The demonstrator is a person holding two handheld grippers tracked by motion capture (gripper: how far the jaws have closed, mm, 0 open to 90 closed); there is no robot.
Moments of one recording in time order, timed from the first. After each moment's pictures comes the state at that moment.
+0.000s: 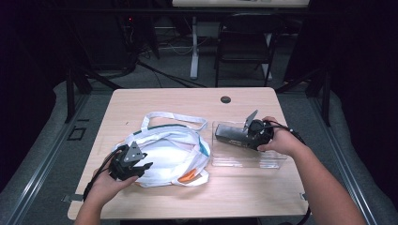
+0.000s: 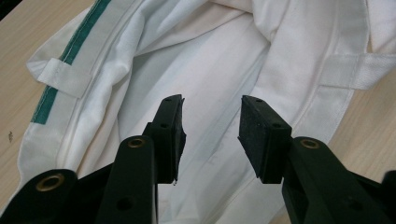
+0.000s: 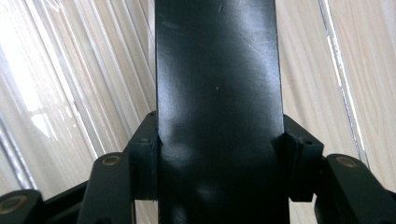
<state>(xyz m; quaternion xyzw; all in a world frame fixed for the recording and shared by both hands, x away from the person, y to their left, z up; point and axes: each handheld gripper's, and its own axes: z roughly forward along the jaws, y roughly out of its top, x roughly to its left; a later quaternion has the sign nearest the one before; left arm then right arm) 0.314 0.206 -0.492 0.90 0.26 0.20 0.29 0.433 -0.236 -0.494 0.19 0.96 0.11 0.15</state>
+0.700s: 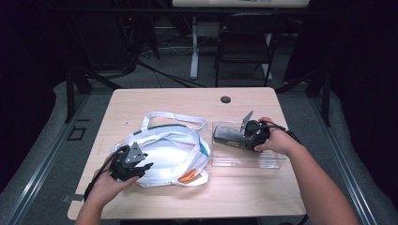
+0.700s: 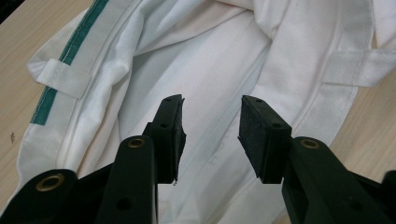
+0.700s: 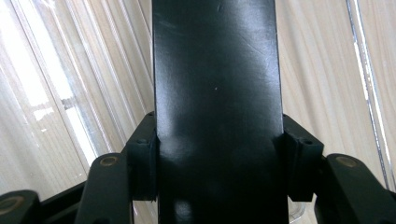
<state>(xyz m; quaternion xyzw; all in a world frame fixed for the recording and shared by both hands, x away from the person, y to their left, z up) 0.313 0.204 -0.494 0.90 0.26 0.20 0.28 0.442 -0.229 -0.506 0.19 0.97 0.10 0.14</state>
